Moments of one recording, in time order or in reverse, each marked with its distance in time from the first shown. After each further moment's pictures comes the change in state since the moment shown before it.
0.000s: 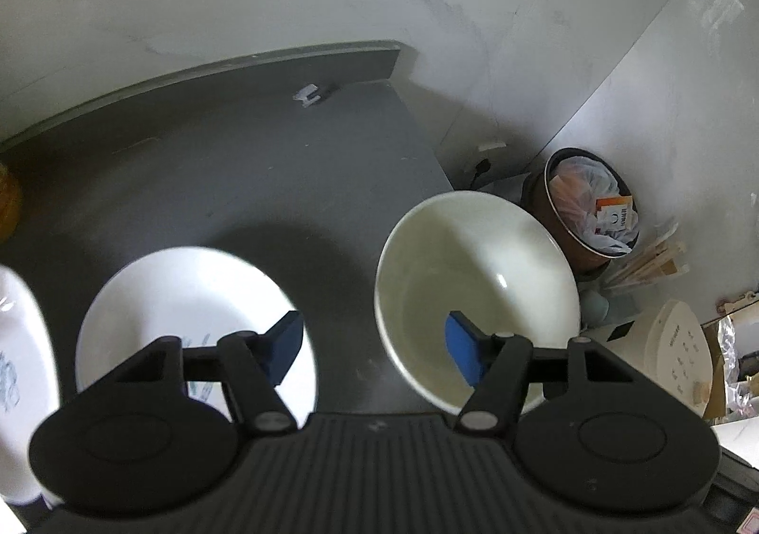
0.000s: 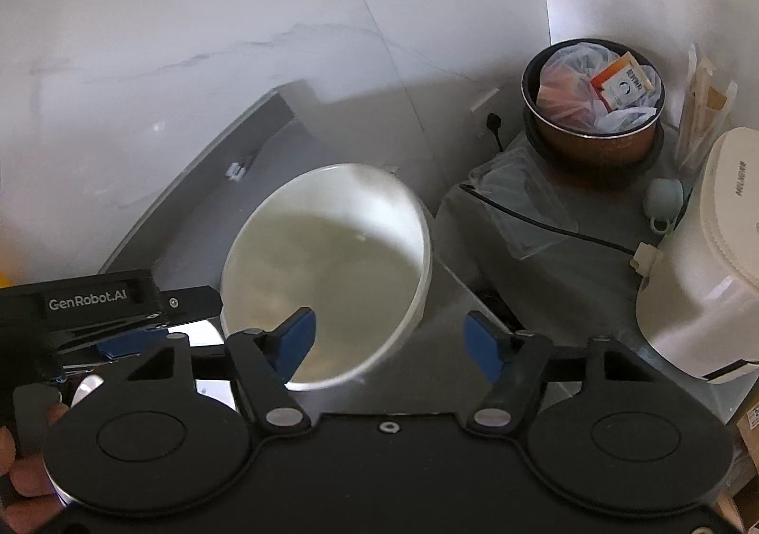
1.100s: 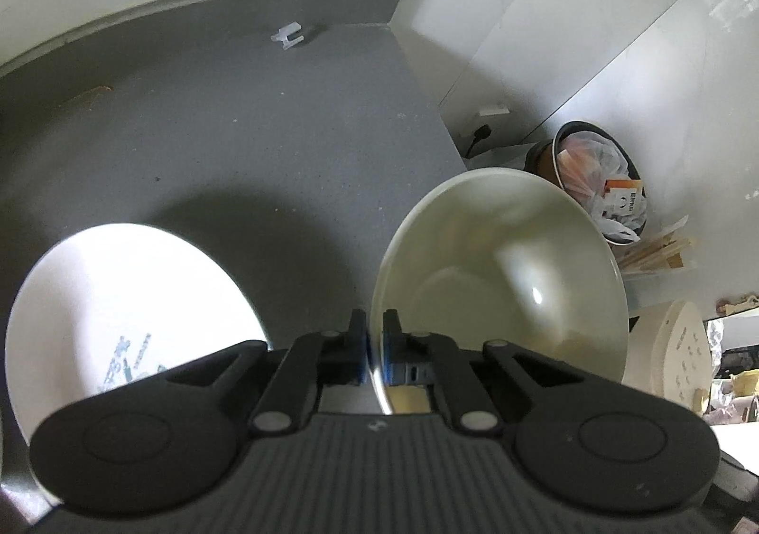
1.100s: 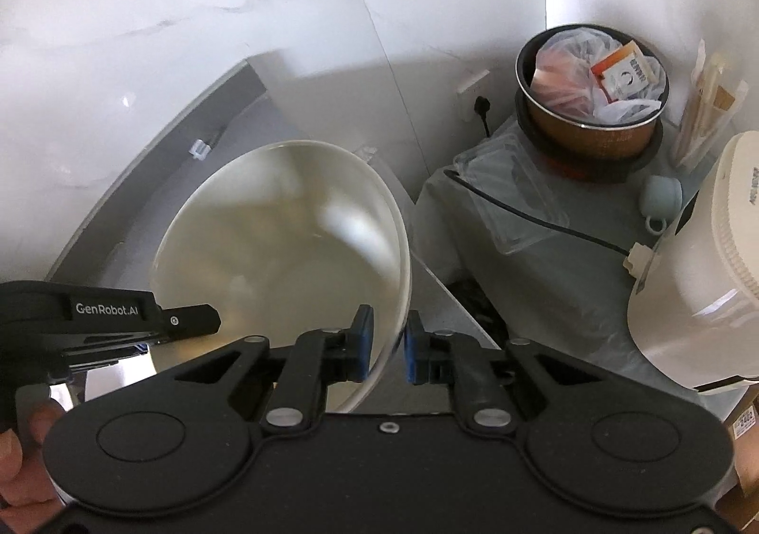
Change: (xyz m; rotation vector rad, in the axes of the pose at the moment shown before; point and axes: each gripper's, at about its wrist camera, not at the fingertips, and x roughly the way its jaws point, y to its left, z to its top) left arm 0.051 0.009 0.009 -0.046 0.100 -0.044; right arm 0.029 0.004 0.009 -0.040 0.047 -0.055
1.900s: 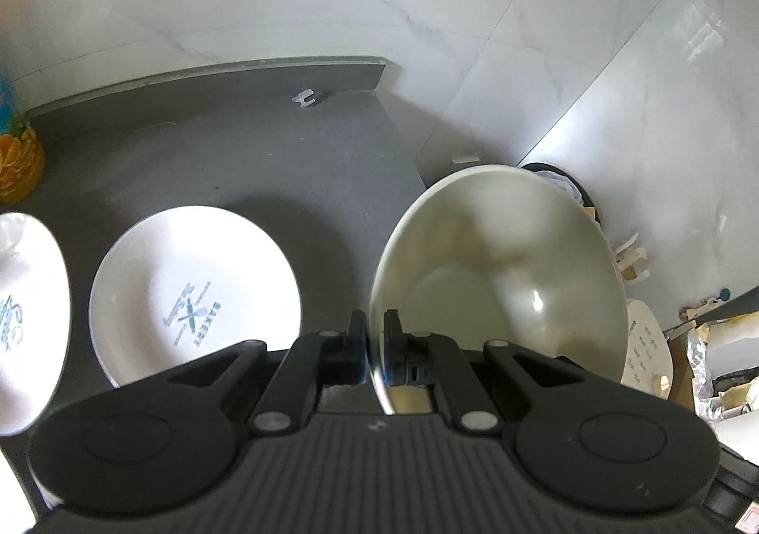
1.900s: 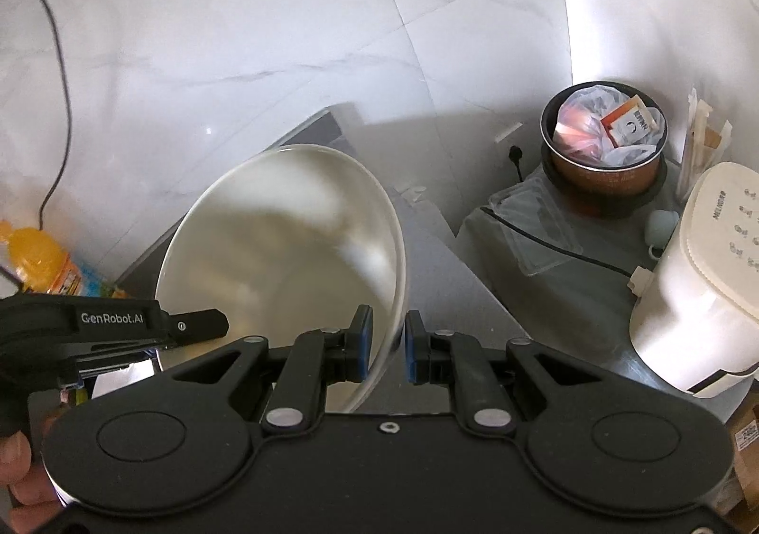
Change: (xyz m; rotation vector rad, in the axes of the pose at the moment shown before) left arm -0.115 -0.004 -0.069 -0.004 -0.168 -0.018; right arm -0.100 0.003 -0.038 -0.058 -0.123 0.115
